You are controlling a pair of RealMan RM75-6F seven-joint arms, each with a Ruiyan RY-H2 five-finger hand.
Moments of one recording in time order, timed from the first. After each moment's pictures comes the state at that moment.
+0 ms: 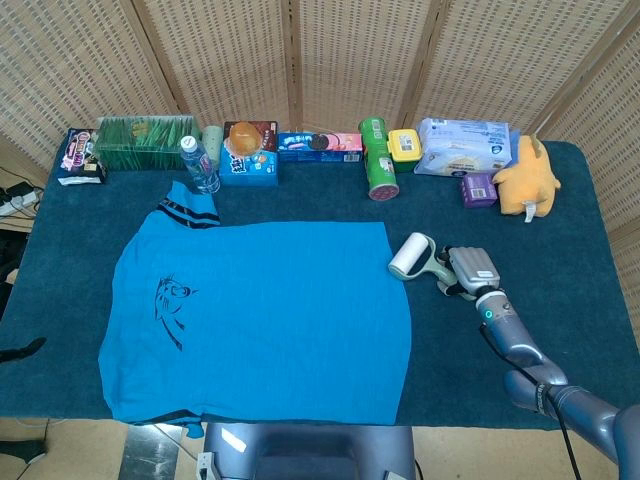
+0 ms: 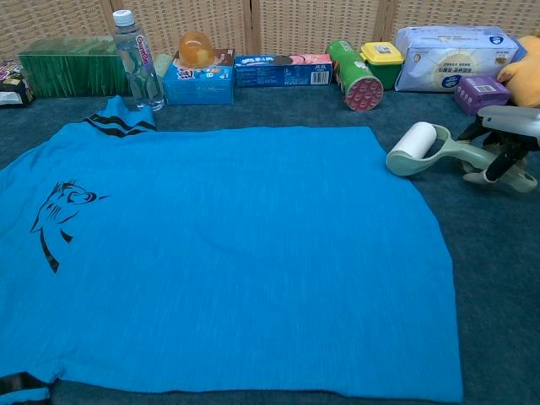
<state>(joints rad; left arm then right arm) -0.11 -0.86 -0.08 -1.91 1.28 1.39 0.03 0.68 -1.55 0.17 -0.99 -1.23 0.69 0.15</state>
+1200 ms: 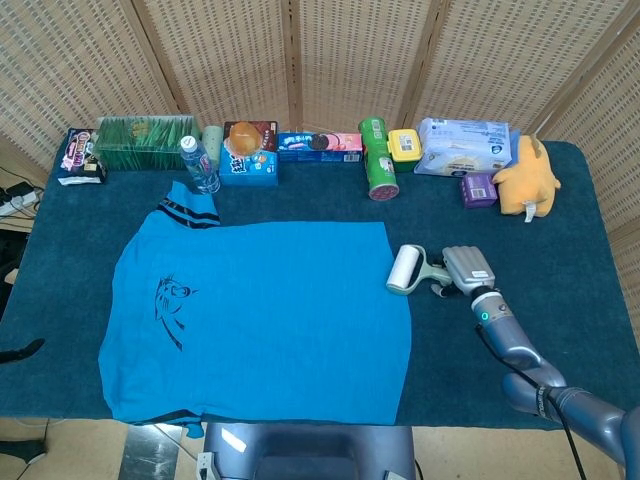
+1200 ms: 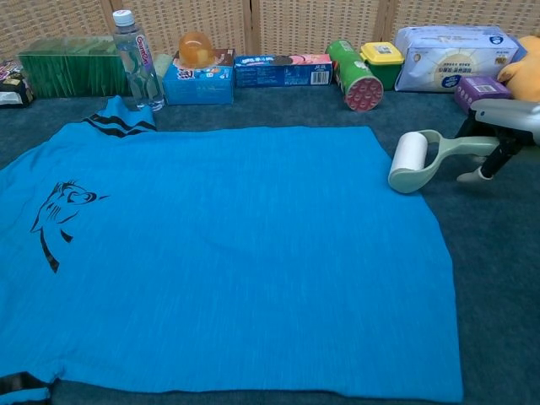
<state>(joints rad) -0.10 -0.85 -0.08 -1.91 1.30 1.39 0.01 0.69 -1.52 0.17 -1.06 -1.23 0.73 0.10</state>
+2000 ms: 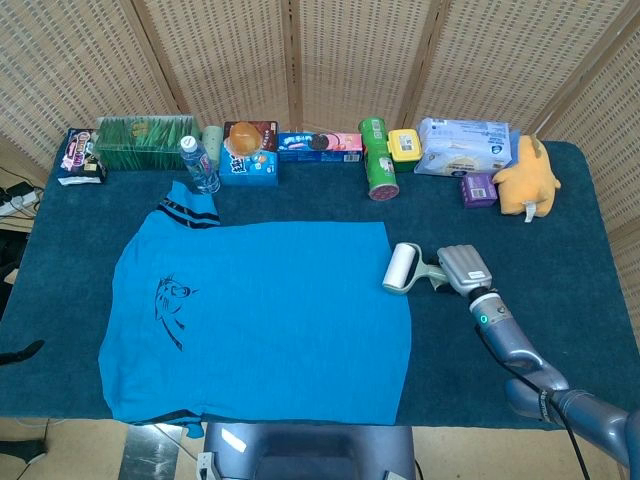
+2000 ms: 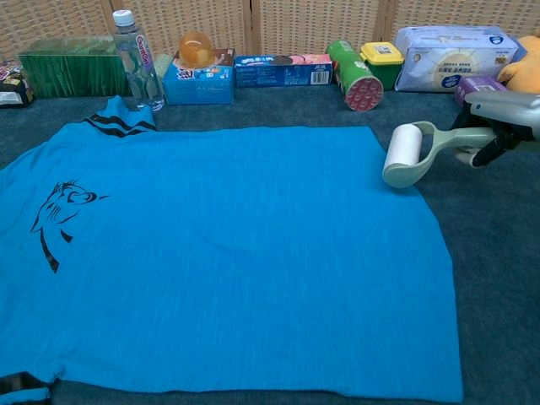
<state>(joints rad) -0.09 -0.84 -0.07 -1.90 1.33 1.40 -0.02 0.68 -1.50 0.16 -1.10 -1.30 0.80 0.12</state>
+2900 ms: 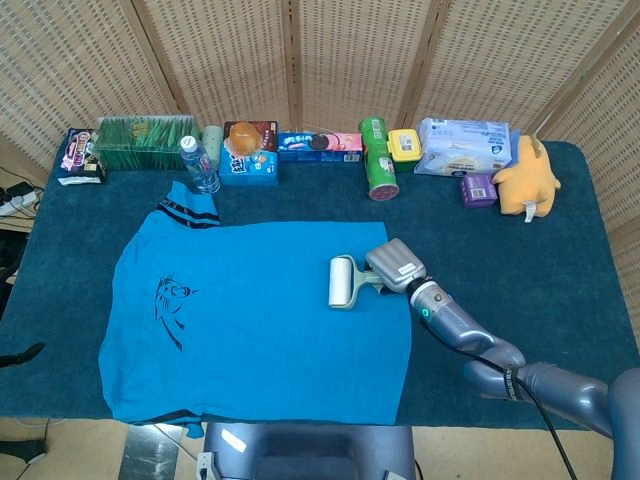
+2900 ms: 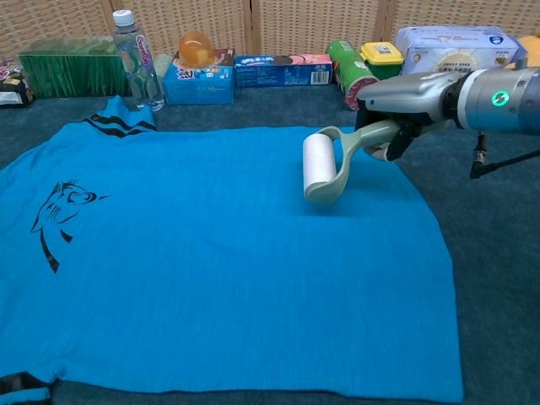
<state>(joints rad) -0.09 -0.83 -0.06 -1.89 1.37 1.40 -0.06 0.91 -1.47 0.19 -1.32 -1.20 0.63 -0.22</state>
